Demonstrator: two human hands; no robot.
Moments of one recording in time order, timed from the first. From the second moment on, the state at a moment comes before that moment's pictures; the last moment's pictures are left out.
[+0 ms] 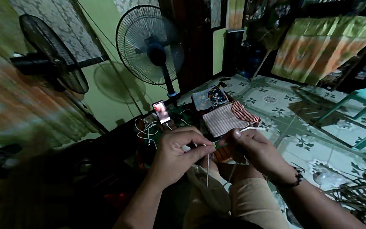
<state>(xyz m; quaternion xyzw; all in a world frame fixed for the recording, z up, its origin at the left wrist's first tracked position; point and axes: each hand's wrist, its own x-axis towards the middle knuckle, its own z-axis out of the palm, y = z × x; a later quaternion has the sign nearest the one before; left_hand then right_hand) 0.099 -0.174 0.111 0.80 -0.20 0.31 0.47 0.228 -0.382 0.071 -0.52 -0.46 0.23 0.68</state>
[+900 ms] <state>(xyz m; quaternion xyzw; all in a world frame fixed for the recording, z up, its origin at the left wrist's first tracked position) 0.107 -0.212 0.074 0.85 -0.29 0.22 0.39 0.202 -0.375 0.064 -0.78 -0.57 0.16 0.22</state>
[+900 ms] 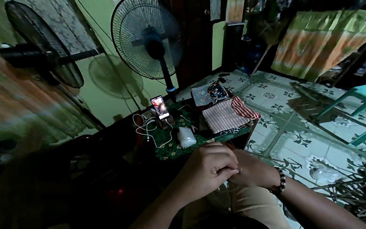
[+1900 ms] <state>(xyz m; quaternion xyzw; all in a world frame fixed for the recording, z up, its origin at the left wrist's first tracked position) 0.099 -0.213 0.063 0.73 -0.27 0.25 0.58 0.229 -0.398 0.050 -0.47 -0.61 0.27 0.58</state>
